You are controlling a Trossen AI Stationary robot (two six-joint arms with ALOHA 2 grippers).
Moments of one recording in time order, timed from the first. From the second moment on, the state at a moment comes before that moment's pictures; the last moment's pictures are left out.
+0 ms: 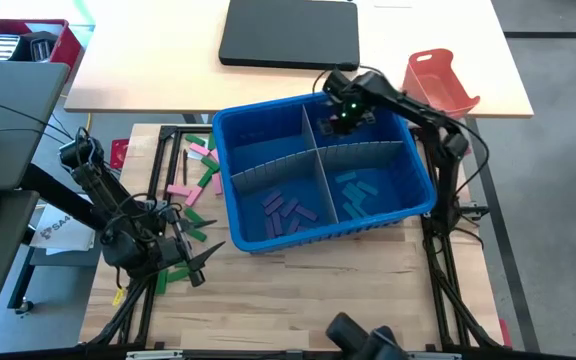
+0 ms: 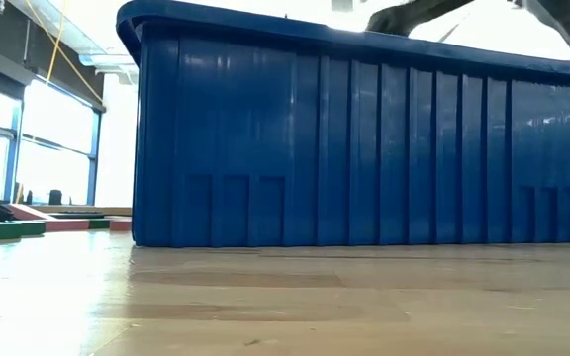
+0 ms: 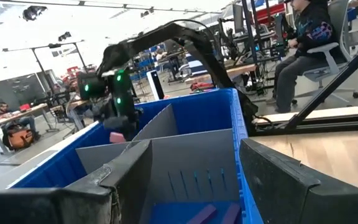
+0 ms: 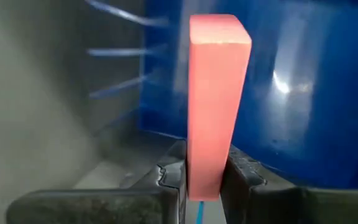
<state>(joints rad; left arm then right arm) -0.97 1.12 0.61 0.81 -1.40 0.55 -0.71 1.96 1.85 -1.27 -0.12 0.47</state>
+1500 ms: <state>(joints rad) -0.97 1.12 0.61 0.73 -1.40 0.44 -0.75 2.17 1.85 -1.33 -0.05 0.44</state>
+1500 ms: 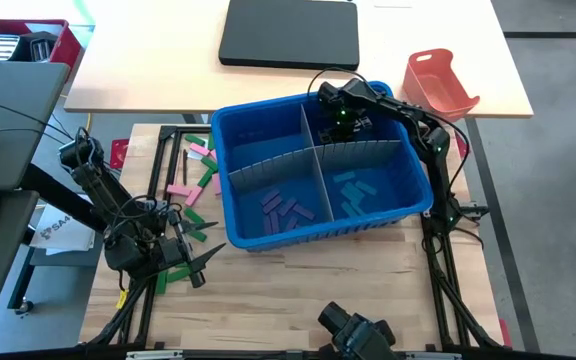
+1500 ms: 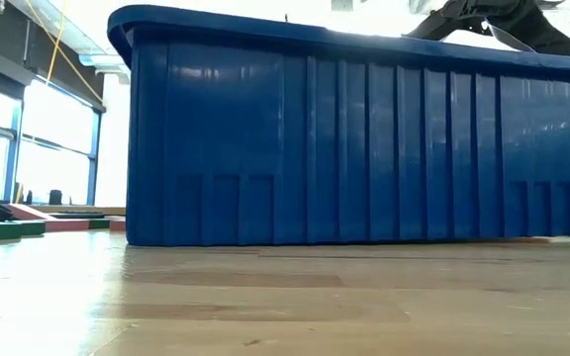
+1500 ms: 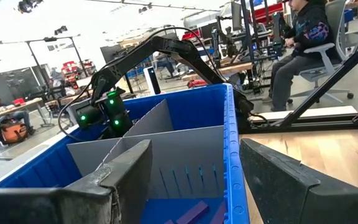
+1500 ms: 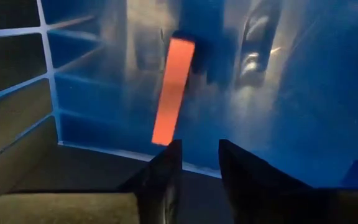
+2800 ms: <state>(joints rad) -1.09 1.12 0.61 0.52 -1.33 0.03 0.20 1.40 1.85 -1.20 0.40 0.14</state>
